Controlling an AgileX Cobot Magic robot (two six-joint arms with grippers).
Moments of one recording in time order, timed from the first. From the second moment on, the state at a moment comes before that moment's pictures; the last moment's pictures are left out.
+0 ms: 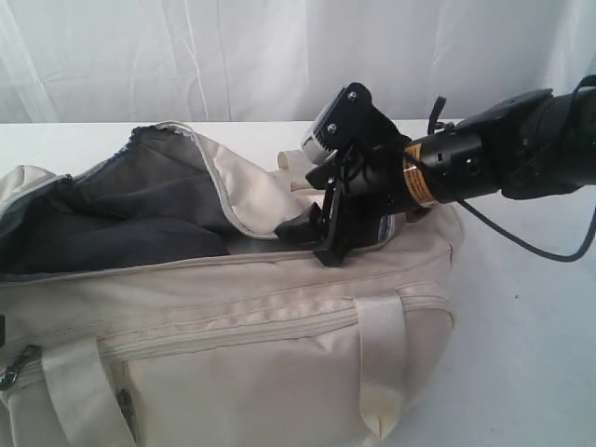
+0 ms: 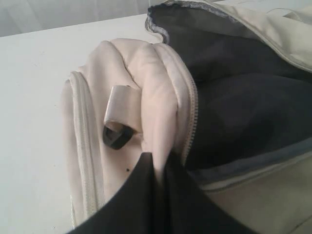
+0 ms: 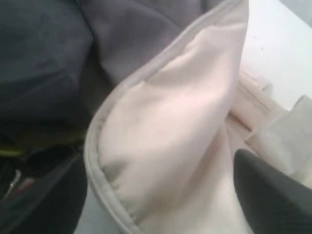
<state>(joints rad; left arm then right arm) -0.99 0.62 -0.35 1.14 0.79 -1.37 0.52 1.71 -1.03 -1.75 -0.58 1.18</state>
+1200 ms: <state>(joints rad) -0.99 0.62 -0.35 1.10 0.78 -1.34 0.51 1.93 -1.37 -1.43 0.02 1.57</state>
